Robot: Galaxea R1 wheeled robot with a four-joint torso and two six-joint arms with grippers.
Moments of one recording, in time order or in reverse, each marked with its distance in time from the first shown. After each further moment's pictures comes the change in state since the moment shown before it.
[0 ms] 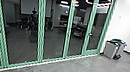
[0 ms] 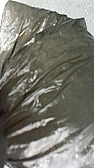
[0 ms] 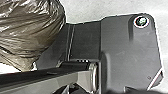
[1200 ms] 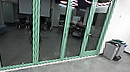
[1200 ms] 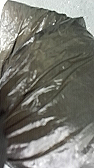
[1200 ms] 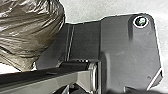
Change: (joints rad) left arm 0.000 0.000 0.000 0.000 0.000 0.000; right arm 0.000 0.003 -0.005 0.000 0.000 0.000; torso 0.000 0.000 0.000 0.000
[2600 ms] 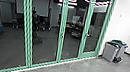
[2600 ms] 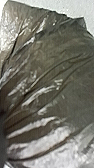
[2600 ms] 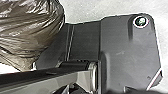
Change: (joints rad) left arm 0.000 0.000 0.000 0.000 0.000 0.000; right arm 0.000 0.000 0.000 0.000 0.000 0.000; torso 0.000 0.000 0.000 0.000
